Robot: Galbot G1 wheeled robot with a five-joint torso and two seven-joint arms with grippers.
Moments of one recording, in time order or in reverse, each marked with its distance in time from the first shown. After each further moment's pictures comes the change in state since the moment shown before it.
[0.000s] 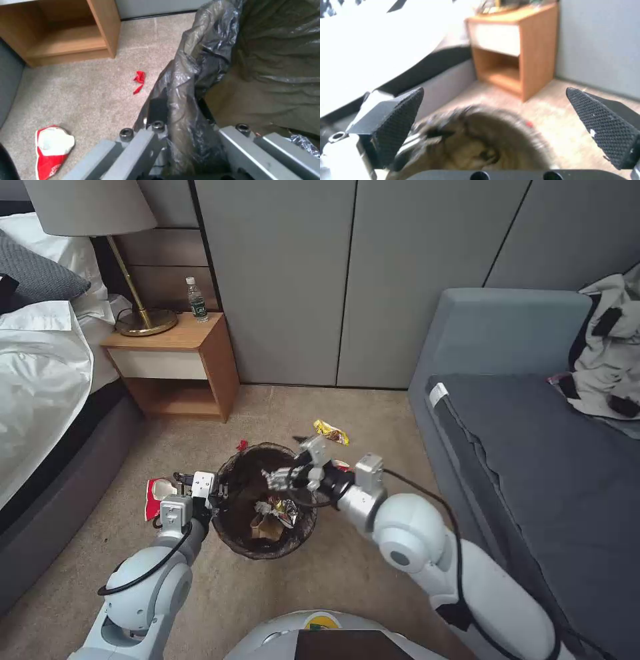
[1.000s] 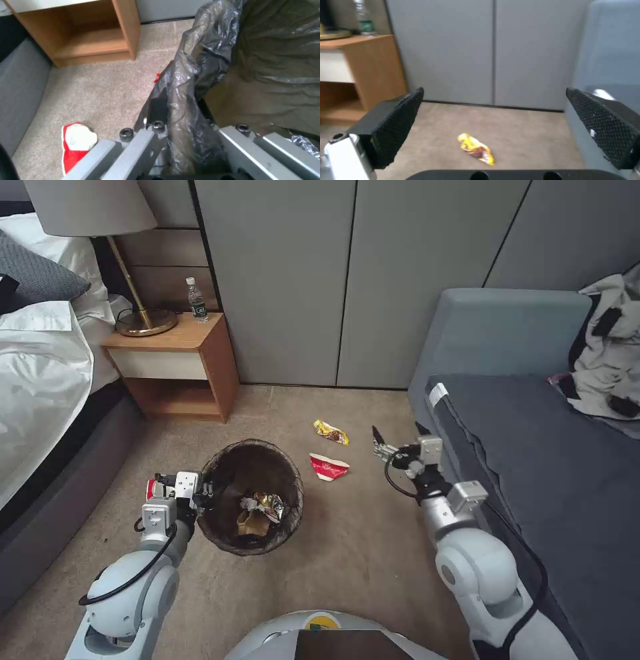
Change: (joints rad) left arm 0.036 -0.030 -0.091 -0.020 0.023 -0.022 0.018; right arm -0.522 0.229 0.537 0.019 -0.454 0.269 0.002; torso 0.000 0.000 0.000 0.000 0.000
